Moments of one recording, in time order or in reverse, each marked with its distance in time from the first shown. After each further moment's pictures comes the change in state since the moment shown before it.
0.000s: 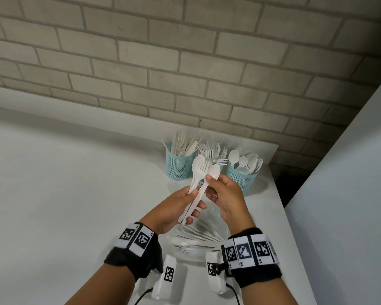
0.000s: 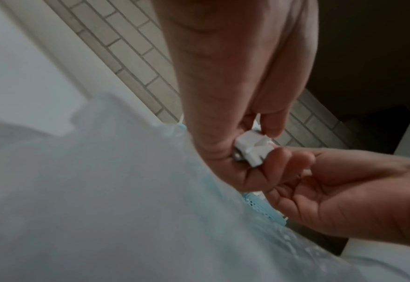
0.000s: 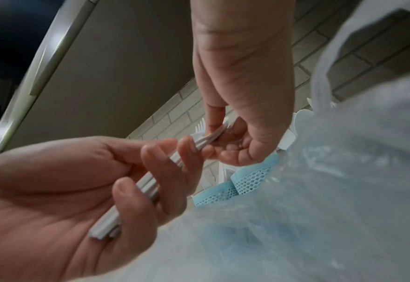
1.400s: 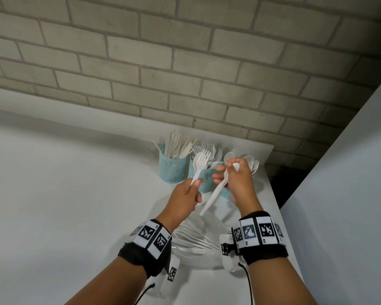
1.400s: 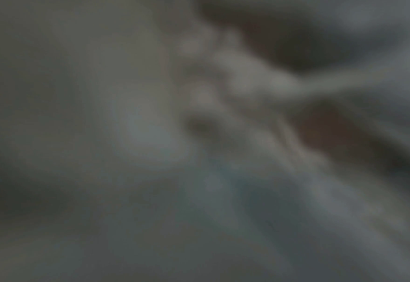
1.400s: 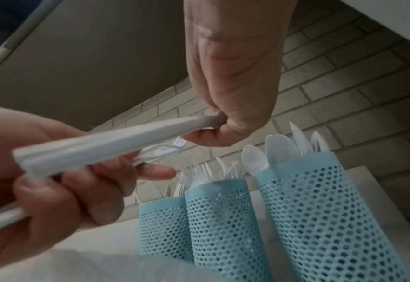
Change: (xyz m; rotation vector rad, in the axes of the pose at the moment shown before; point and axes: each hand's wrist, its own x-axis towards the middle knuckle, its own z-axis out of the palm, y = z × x) left_hand 0.040 0.005 0.020 0.307 0.289 0.249; right_hand 0.042 -0.033 -0.018 -0.137 0.122 -0.193
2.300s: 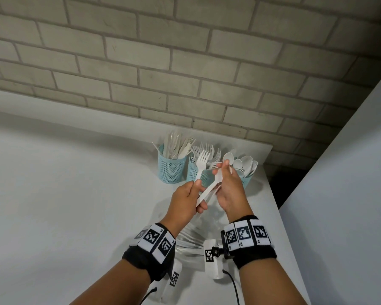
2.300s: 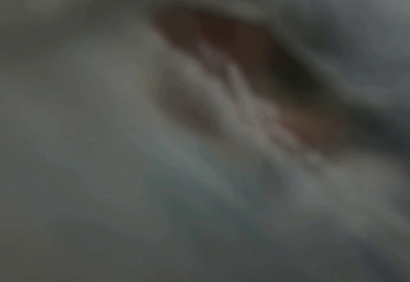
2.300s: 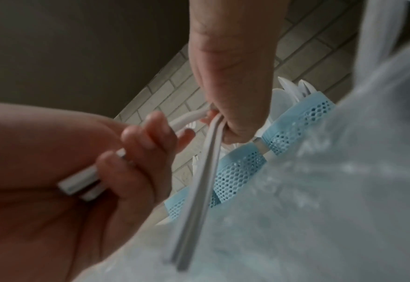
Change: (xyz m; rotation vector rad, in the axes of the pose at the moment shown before) left_hand -0.002 -0.007 0.010 -0.083 0.035 0.045; right_hand -0.004 0.017 0.013 0.310 0.000 0.117
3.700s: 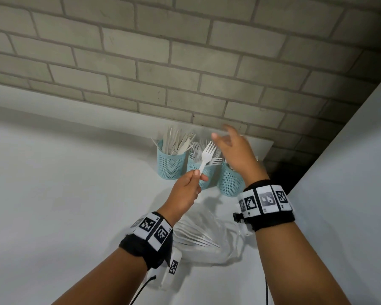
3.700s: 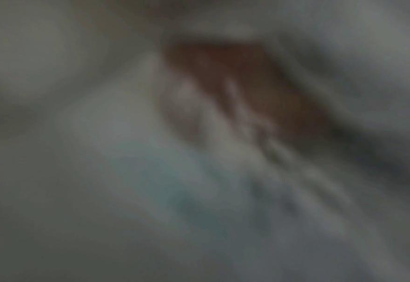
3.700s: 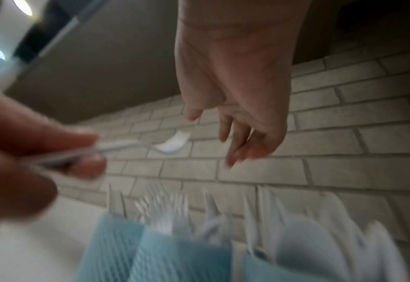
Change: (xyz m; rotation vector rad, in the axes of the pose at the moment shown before) left_hand 0.009 0.013 -0.003 0.028 -0.043 -0.026; right_hand 0.028 -0.067 0.008 -1.146 -0.144 -0.406
